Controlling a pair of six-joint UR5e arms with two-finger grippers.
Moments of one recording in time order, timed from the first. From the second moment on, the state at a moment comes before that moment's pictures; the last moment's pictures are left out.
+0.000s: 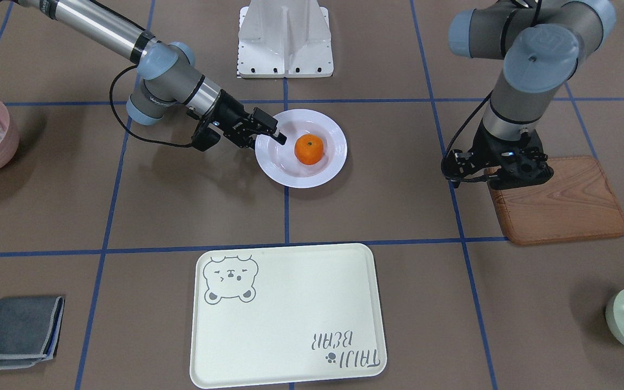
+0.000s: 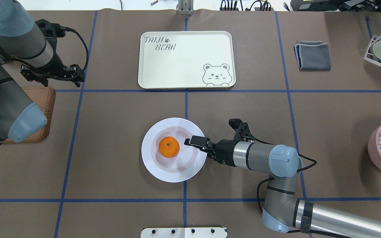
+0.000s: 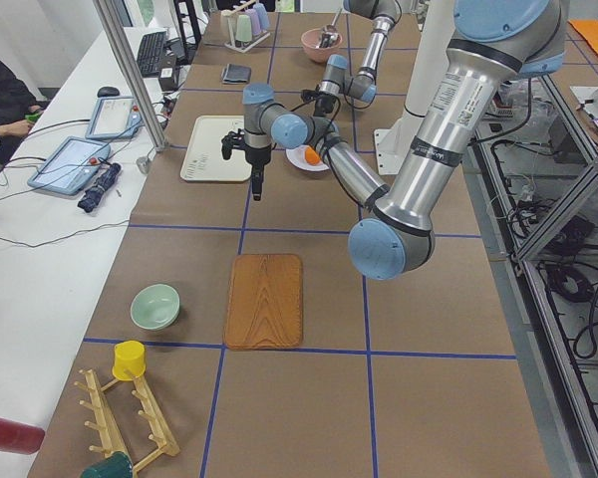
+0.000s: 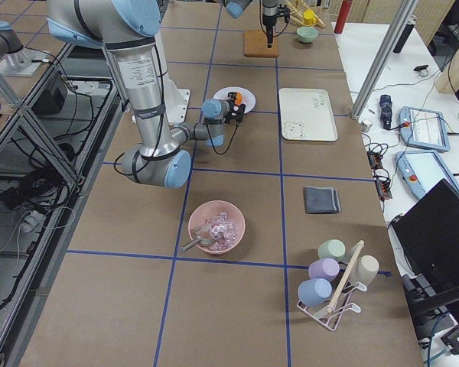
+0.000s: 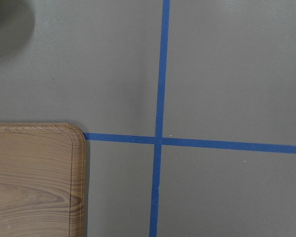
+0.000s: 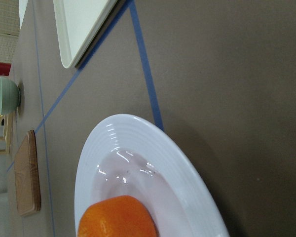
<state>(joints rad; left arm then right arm) -0.89 -2.00 -1.84 -1.39 -1.99 -0.89 0.33 -1.14 1.40 -0.19 1.61 1.81</state>
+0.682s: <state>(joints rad) -0.89 -2.00 -1.85 -1.39 -1.99 -0.89 0.31 -1.13 1.42 -0.20 1.60 1.85</state>
